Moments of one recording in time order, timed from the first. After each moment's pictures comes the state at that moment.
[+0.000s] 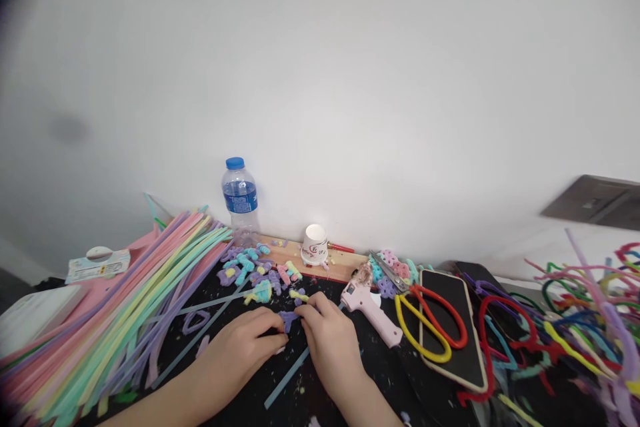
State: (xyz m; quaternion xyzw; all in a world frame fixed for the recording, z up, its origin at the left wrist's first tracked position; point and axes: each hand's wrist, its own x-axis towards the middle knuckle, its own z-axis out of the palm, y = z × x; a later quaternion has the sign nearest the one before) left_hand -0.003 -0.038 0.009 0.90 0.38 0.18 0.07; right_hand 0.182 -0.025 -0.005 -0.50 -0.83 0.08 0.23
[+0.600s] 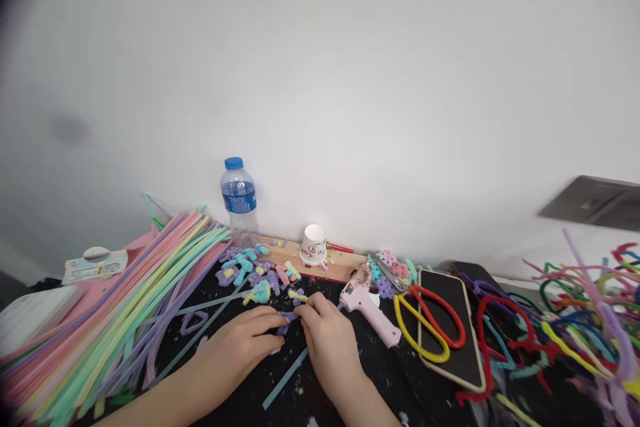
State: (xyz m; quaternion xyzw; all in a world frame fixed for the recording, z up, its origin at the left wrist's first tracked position) left_hand -0.008 -0.035 0.014 0.91 0.35 0.20 0.10; right_hand 0.180 -0.025 -0.005 -0.50 -0.83 0.07 0.22
